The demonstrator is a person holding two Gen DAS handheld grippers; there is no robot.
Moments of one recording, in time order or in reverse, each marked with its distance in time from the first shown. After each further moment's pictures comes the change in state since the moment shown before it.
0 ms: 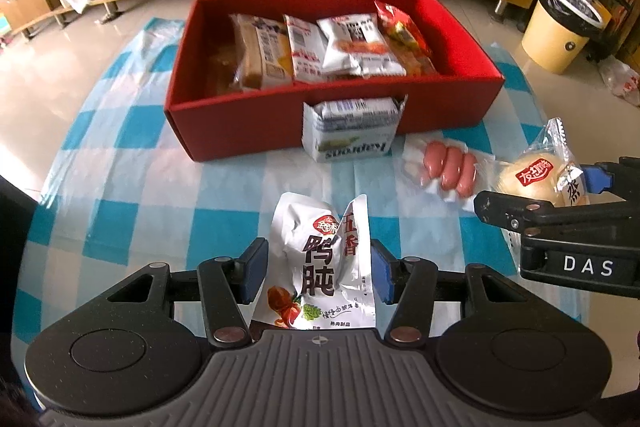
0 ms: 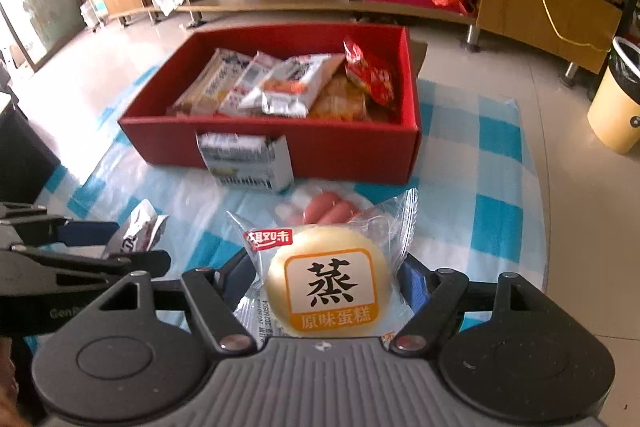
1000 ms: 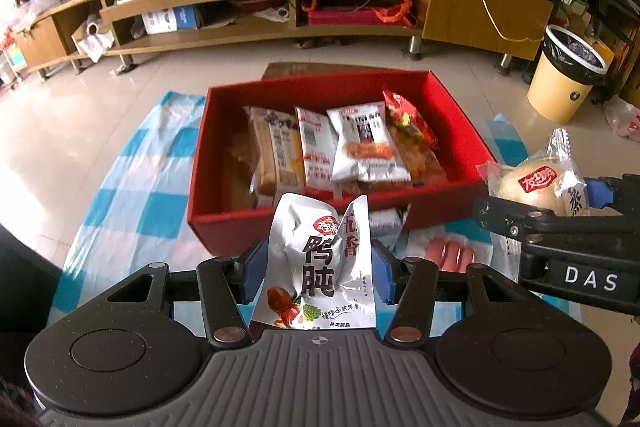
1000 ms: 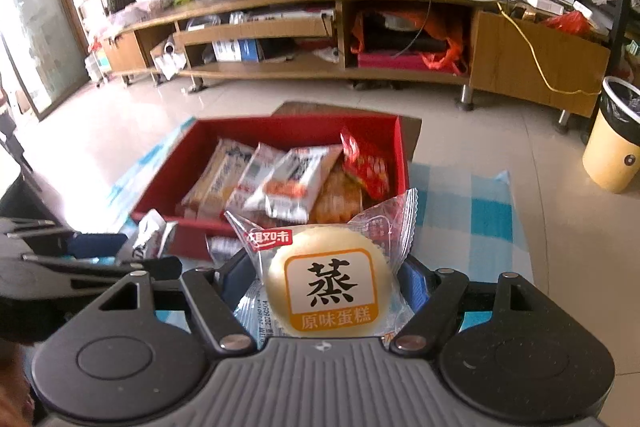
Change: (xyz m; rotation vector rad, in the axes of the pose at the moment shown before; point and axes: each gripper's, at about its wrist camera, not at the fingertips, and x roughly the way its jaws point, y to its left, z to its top) left arm -0.023 -0.001 0.049 -0.005 -0.157 0.038; right arm -0.025 -0.004 0.042 0.031 -0.188 0.006
